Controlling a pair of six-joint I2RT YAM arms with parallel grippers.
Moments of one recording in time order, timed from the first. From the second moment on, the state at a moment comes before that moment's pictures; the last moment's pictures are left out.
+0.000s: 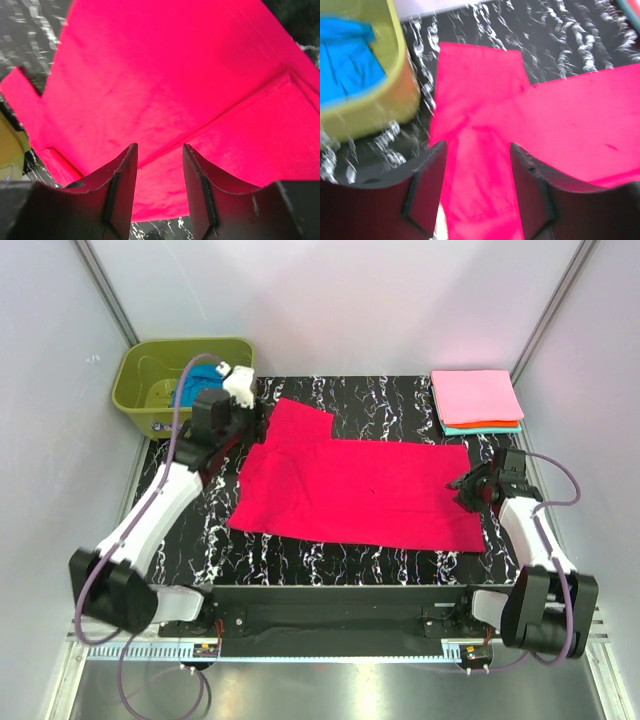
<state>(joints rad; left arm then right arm) -0.32 1.34 1.21 -0.28 0.02 -0.02 -0.18 1.17 0.74 -0.45 -0.18 0.84</state>
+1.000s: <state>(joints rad) -0.33 1.32 0.62 -0.36 -0.33 -0.58 -0.22 1.52 0.78 -0.50 -0.10 0.89</state>
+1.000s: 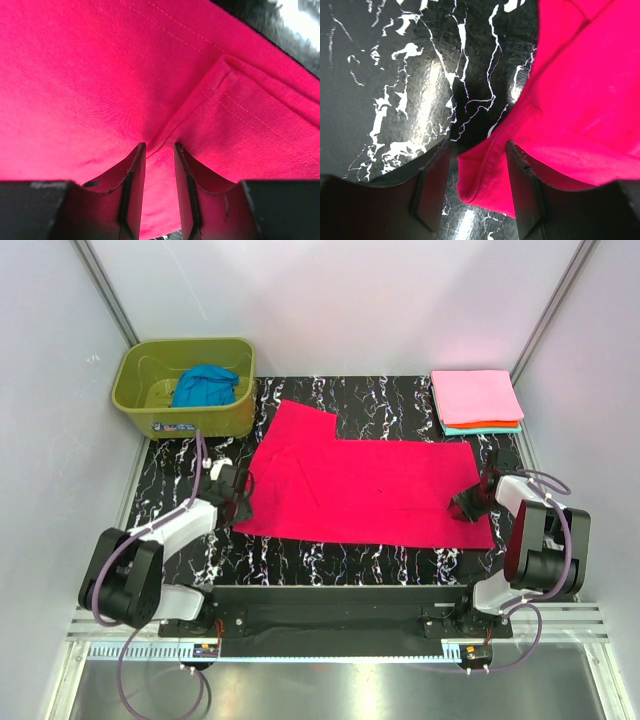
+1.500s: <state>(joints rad) -0.33 1.28 0.87 -0.48 -0.23 -0.61 -0.24 1.54 0.80 -0.50 -0.10 0.83</state>
